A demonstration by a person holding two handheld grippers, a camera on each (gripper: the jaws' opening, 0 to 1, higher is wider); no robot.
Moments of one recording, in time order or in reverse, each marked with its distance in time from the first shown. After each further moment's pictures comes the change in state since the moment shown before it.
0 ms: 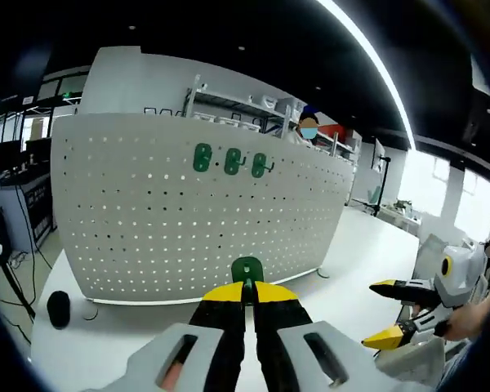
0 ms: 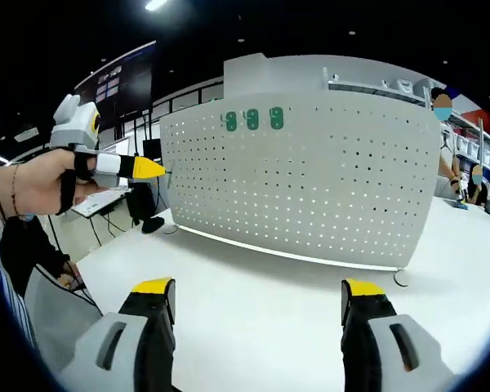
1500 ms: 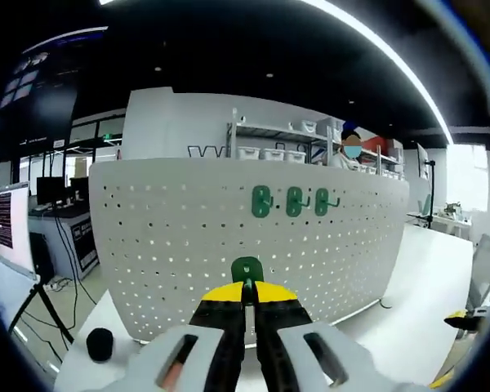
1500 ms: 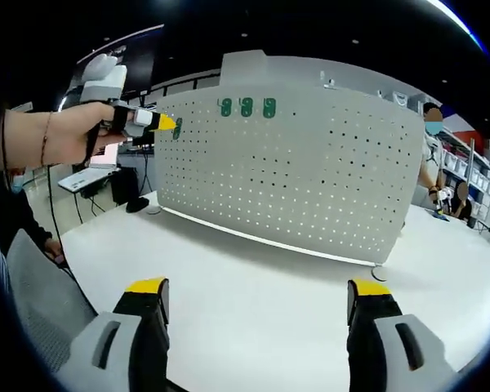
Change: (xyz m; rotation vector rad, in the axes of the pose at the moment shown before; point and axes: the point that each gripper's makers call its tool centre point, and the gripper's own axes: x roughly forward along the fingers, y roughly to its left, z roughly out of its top) left arm 0.024 0.055 0.058 0.093 -0.223 0.298; right arm -0.011 -0.011 -0.021 -0.092 -0.011 -0.096
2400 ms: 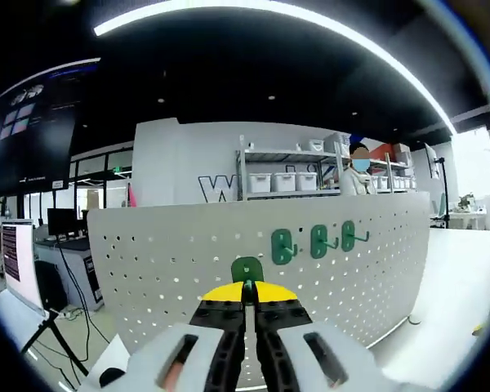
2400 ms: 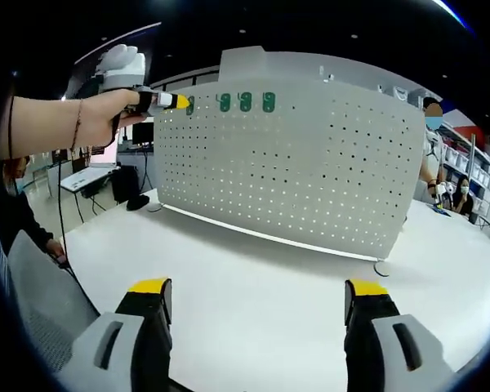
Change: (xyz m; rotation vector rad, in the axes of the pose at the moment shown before) left arm 0.039 0.009 0.041 0.080 -0.127 0.065; right arm 0.003 0.001 -0.005 0.013 0.026 0.010
